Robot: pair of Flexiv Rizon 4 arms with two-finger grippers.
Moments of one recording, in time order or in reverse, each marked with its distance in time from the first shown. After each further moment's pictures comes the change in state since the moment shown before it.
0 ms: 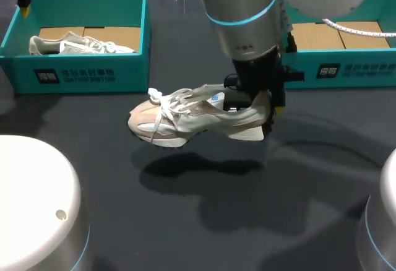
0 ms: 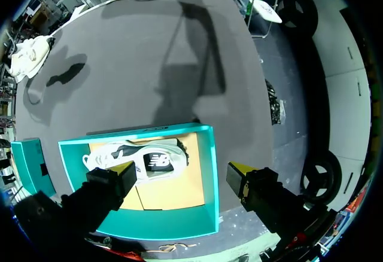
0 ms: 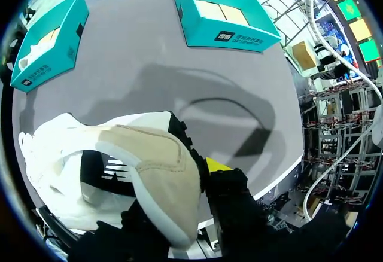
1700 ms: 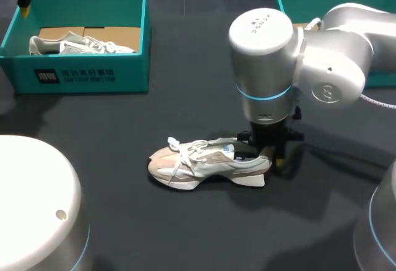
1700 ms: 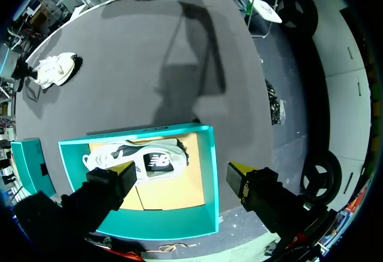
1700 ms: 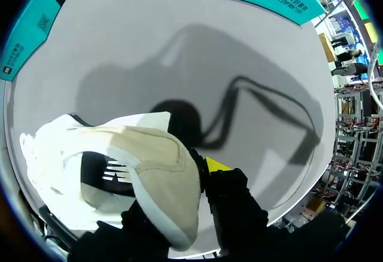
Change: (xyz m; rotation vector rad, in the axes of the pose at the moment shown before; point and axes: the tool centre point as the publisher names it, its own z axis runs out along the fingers) left arm 0.000 0.000 0.000 0.000 0.000 0.000; right arm 0.022 -0.016 0.174 0.100 0.102 -0.025
